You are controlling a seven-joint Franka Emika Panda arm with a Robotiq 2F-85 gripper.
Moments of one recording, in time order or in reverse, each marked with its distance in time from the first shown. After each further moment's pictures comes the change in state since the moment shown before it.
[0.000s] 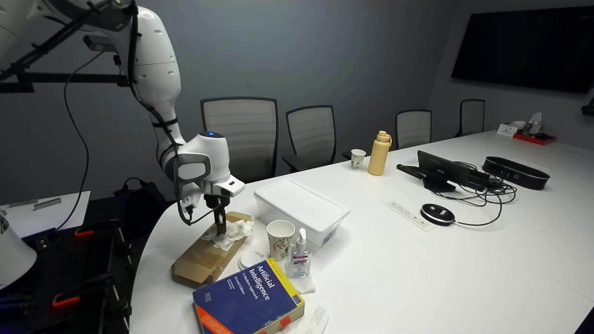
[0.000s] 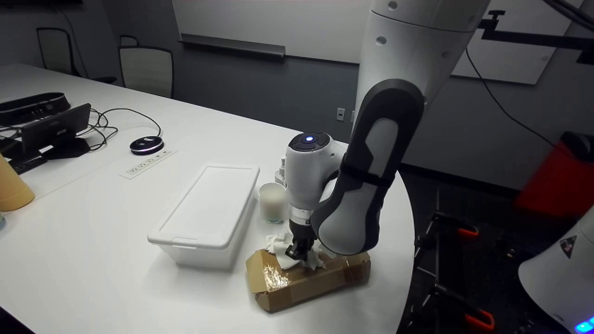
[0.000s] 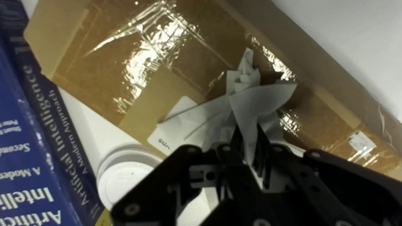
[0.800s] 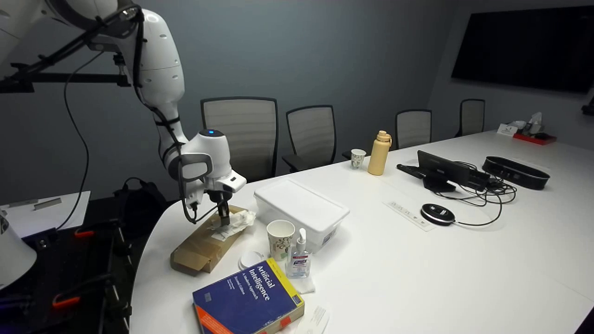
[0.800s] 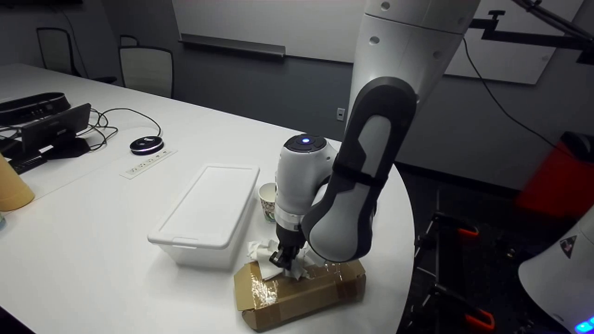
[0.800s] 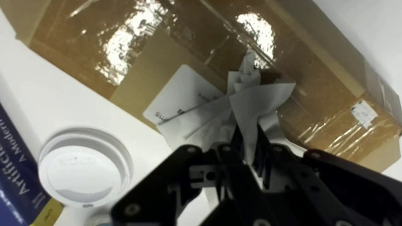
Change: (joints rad) arm -0.090 0.022 0.121 0.042 0.000 0.067 0.000
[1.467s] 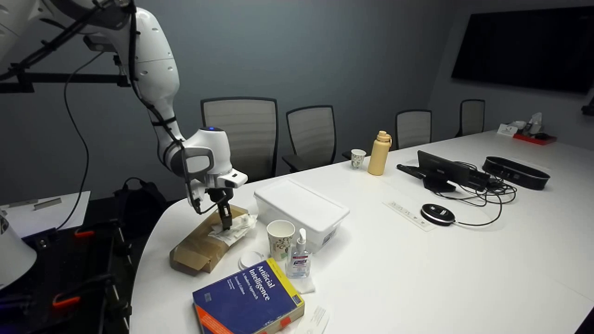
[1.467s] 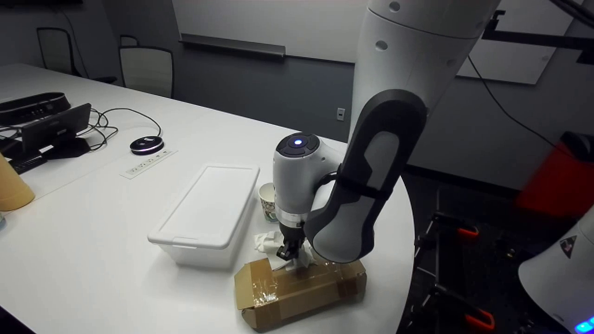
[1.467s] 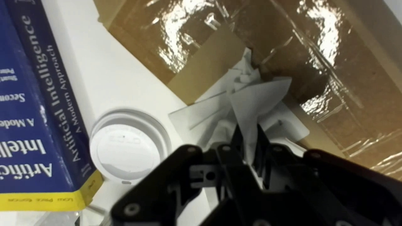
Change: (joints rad) arm 0.234 -0.007 -0.226 -0.001 -0.025 -0.089 0.005
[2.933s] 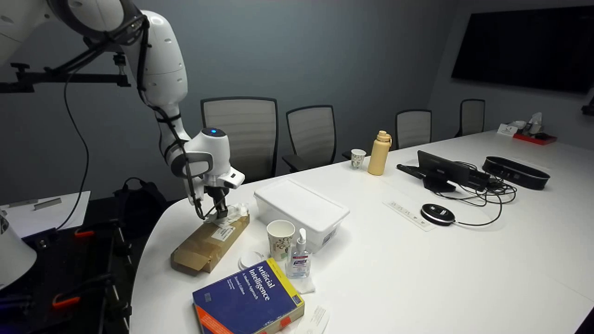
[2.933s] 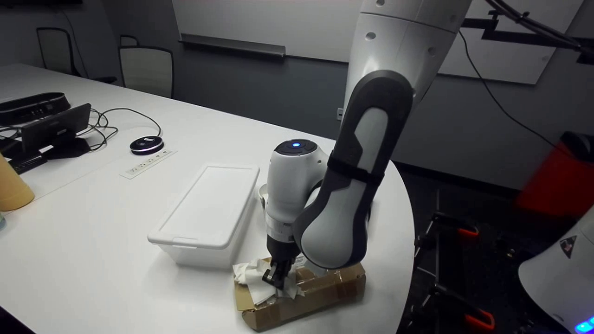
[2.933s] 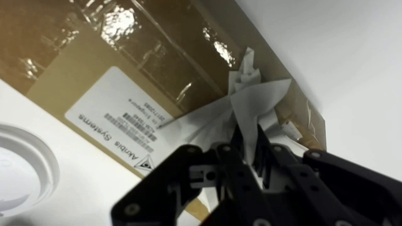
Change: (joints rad) arm -0.357 0.028 0.388 0.038 -0.004 0.047 -0.124
